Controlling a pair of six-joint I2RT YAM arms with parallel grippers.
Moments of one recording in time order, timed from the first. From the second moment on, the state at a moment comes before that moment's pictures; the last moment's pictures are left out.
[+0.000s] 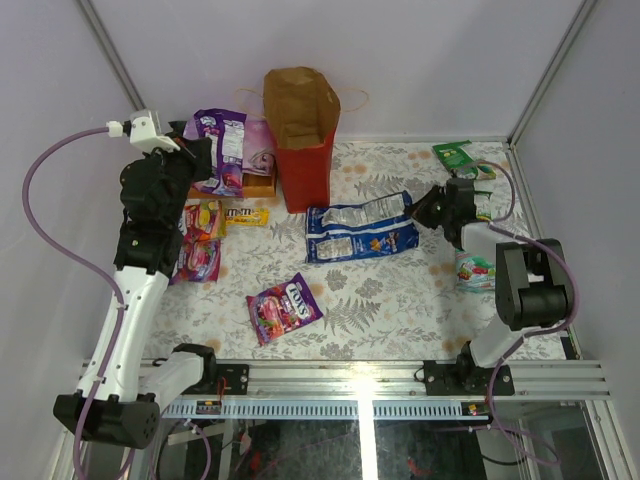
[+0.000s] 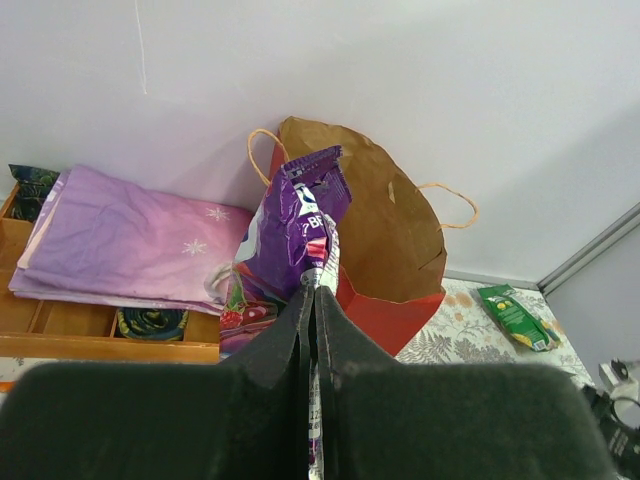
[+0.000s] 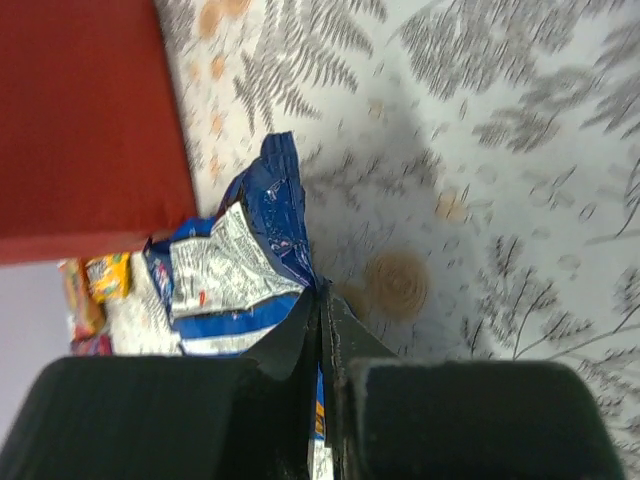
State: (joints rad) left arm -0.11 1.00 1.16 -0.07 -0.02 -0.37; right arm 0.10 1.65 0.77 0.32 -0.31 0.79
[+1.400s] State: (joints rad) left arm -0.11 1.01 1.16 -0.07 -0.01 -0.38; right arm 0.31 2.00 1.04 0.42 -0.47 0.76
